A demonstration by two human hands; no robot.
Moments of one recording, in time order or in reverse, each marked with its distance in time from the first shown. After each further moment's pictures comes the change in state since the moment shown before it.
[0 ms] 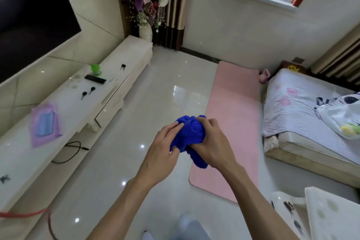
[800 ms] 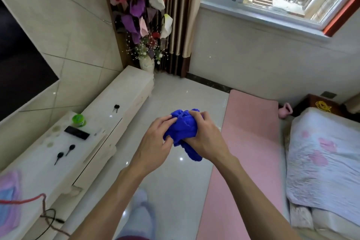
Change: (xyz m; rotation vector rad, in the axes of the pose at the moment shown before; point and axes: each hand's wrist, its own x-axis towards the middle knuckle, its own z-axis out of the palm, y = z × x) left_hand 0.475 -0.035 -0.065 0.128 0.134 0.009; right_hand 0.487 0.008 -0.048 -0.053 -0.003 -0.179
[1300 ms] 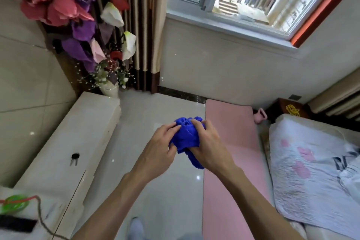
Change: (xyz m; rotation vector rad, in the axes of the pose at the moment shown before) left_hand 0.330 -0.055 0.014 -0.019 -0.229 0.208; right_hand 0.276 0.050 -0.028 -0.207 0.091 0.145
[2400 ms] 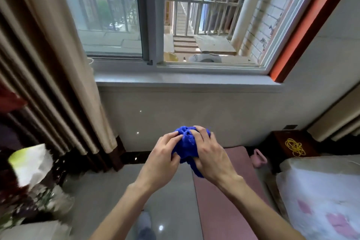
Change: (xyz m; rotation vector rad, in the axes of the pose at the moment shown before) left_hand 0.625 0.006 0.117 0.035 -0.101 0.226; right_hand 0.501 0.312 -0.110 -0.227 0.178 0.059
